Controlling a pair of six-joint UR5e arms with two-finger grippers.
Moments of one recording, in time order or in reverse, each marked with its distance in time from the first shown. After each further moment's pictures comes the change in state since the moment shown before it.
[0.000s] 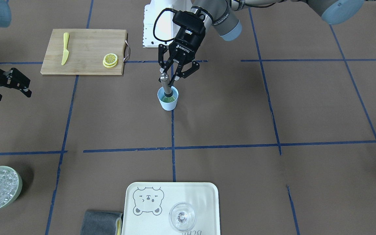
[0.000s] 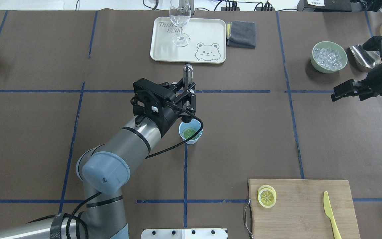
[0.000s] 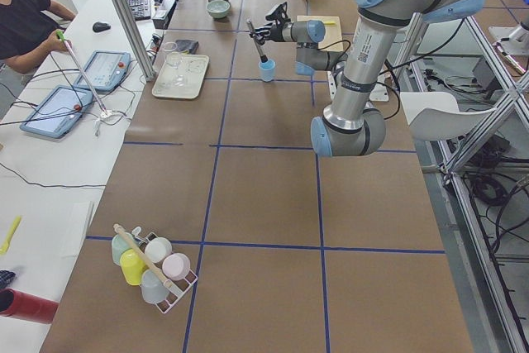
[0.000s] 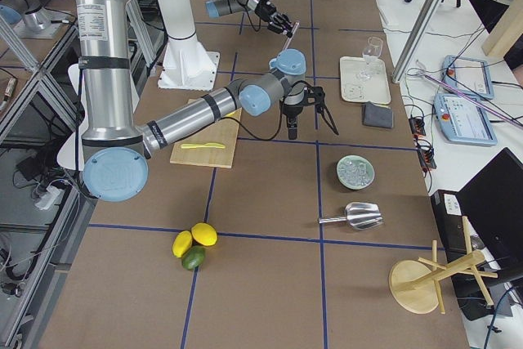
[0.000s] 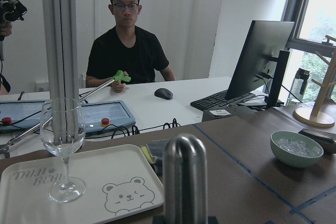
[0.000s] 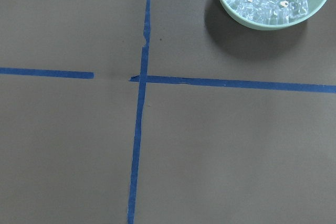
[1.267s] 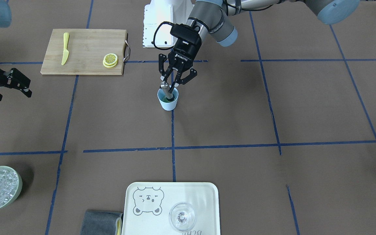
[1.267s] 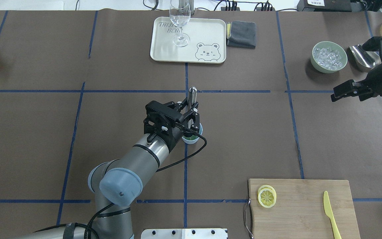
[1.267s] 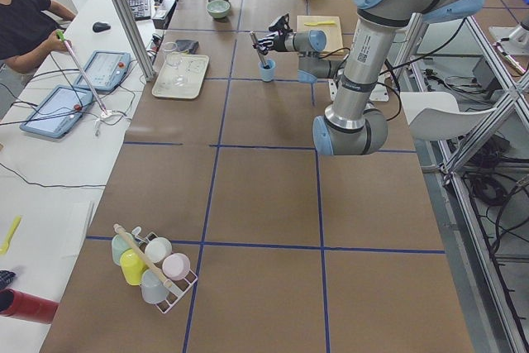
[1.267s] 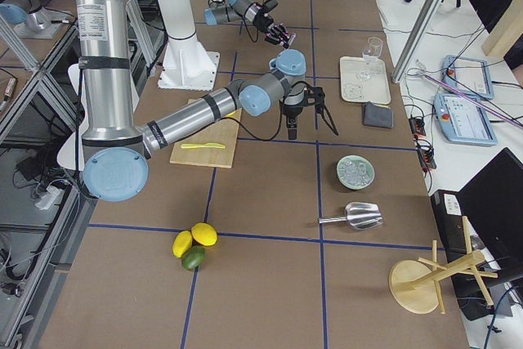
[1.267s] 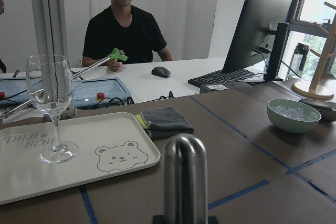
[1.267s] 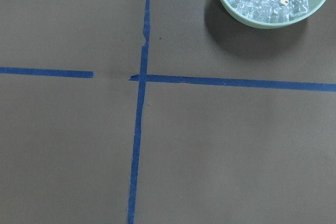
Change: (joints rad) left arm 0.023 -0.006 0.096 -0.037 0.023 -0.002; right arm -0.001 0.000 -0.002 0.000 0.001 0.002
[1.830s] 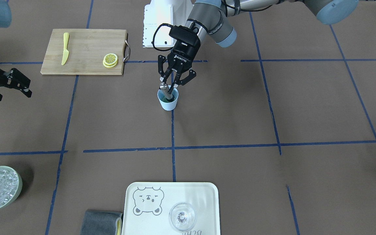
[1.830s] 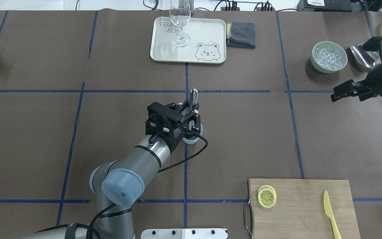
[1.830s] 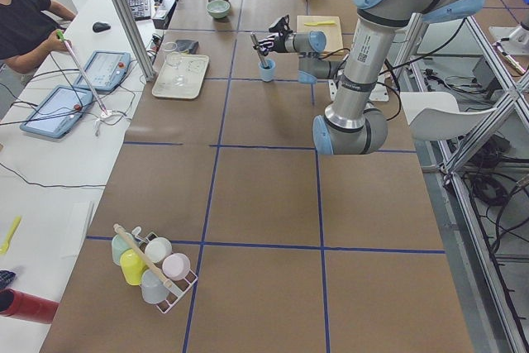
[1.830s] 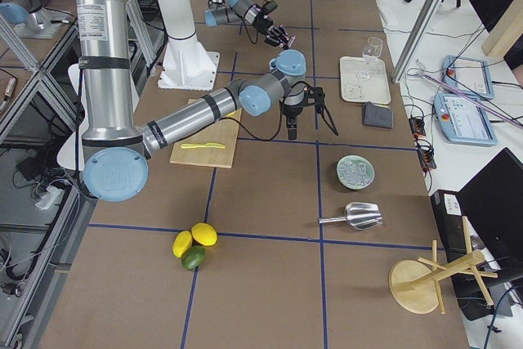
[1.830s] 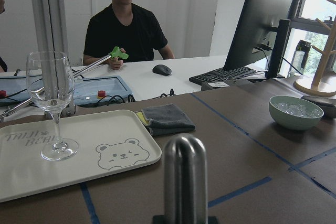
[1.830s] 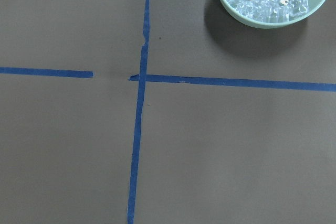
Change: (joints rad) left arm 0.005 -0.004 0.011 -0.001 -0.001 0.000; right arm 0.000 0.000 0.000 0.000 0.000 0.000
